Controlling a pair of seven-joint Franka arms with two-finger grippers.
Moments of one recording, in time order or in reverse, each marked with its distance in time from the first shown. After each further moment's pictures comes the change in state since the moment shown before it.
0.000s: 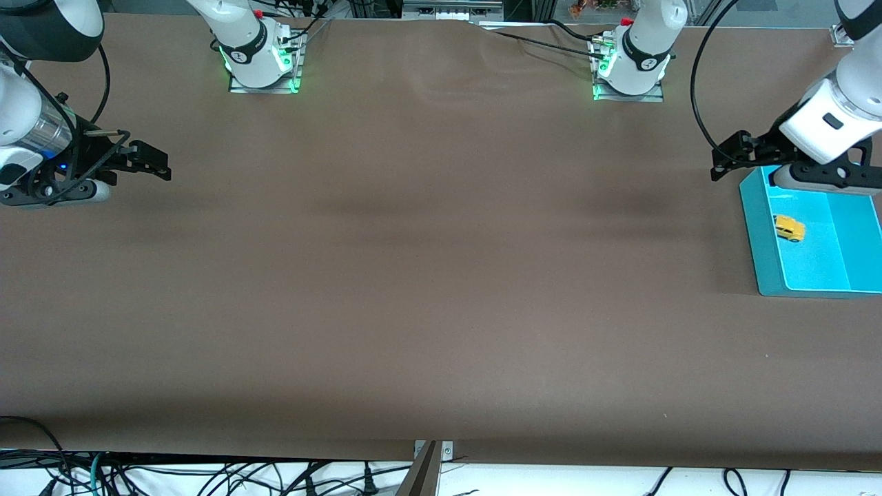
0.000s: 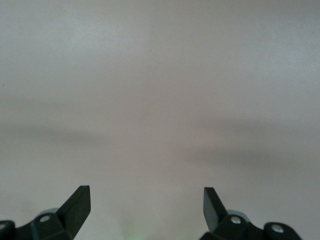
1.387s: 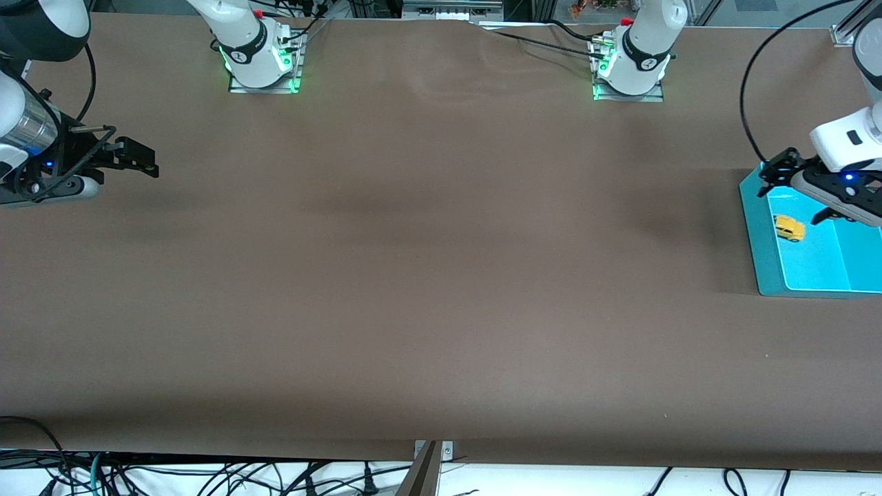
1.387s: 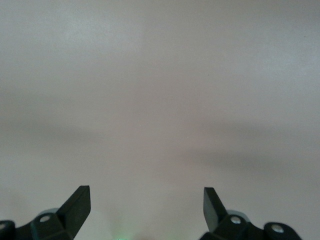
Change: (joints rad) left arm 0.033 0.008 0.128 -0.164 0.049 0.229 0.599; right arm -0.033 -0.010 0.001 -0.006 -0.016 -0.006 -0.070
